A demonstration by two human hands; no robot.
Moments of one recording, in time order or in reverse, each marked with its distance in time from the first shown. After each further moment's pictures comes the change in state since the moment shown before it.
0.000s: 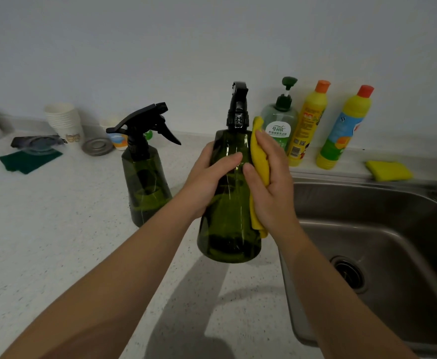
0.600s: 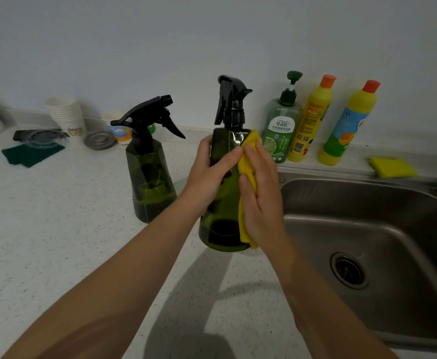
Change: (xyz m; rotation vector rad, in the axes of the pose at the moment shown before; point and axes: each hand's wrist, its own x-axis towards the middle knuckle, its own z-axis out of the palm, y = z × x) left_hand -0.006 -0.004 0.000 0.080 0.134 0.081; right_hand -0.026 0.005 0.020 -0.113 -0.074 0.022
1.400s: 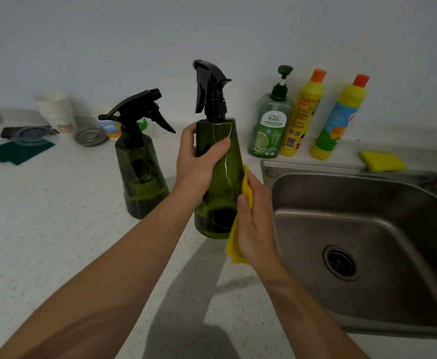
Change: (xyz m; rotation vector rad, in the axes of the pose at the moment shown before) left_hand 0.002 0.000 0.008 -0.035 0.174 0.081; right_hand -0.040 0.016 0.002 0.116 0.038 0.289
